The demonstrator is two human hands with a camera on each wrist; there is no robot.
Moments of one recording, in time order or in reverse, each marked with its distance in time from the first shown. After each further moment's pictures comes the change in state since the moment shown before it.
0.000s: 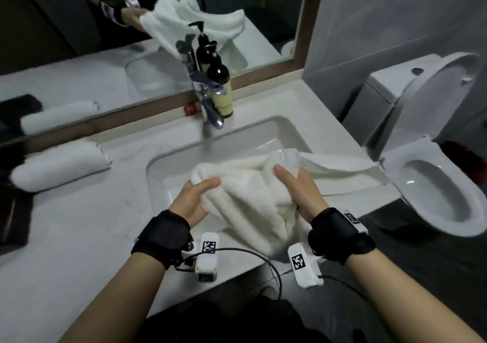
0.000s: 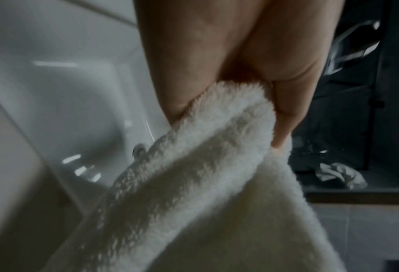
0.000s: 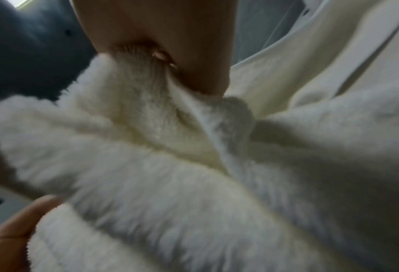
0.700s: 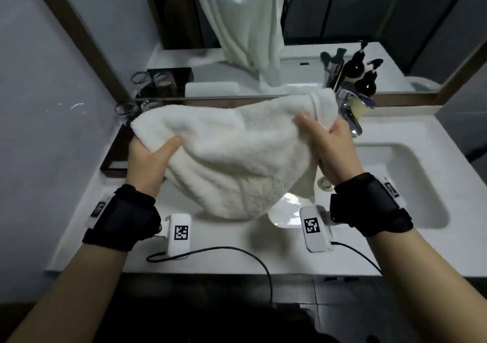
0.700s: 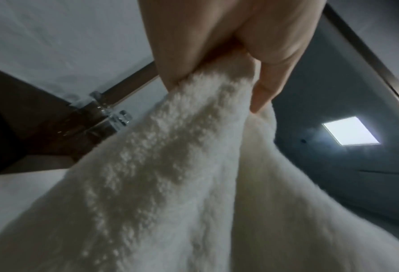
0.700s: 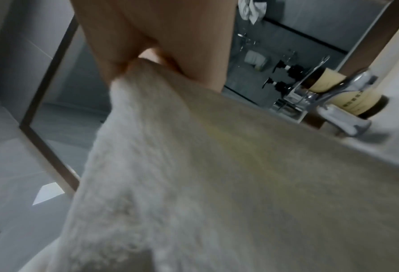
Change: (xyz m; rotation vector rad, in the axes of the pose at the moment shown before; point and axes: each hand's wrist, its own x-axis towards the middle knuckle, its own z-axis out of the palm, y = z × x) left_hand -0.220 0.113 -0.211 0.285 0.731 0.833; right_hand -0.059 -0.096 0.247 0.102 -0.385 -0.358
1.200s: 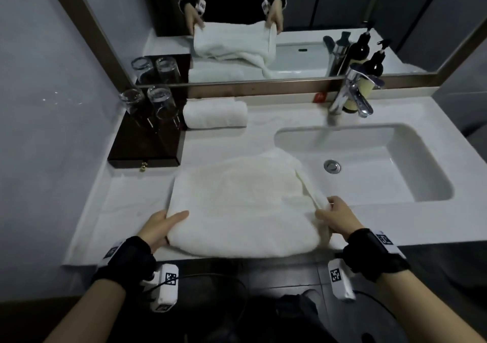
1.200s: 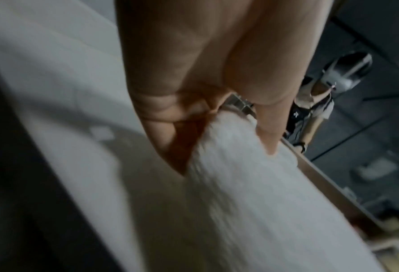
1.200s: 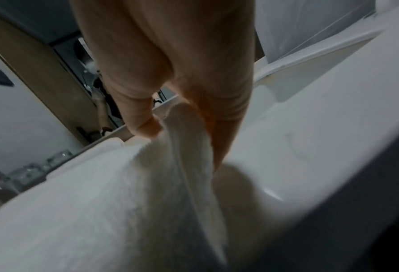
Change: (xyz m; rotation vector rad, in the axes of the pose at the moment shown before) left_hand -0.054 -0.146 -0.113 0.221 -0.275 -0.842; right_hand -0.106 0.156 -0.041 -0.655 0.141 0.703
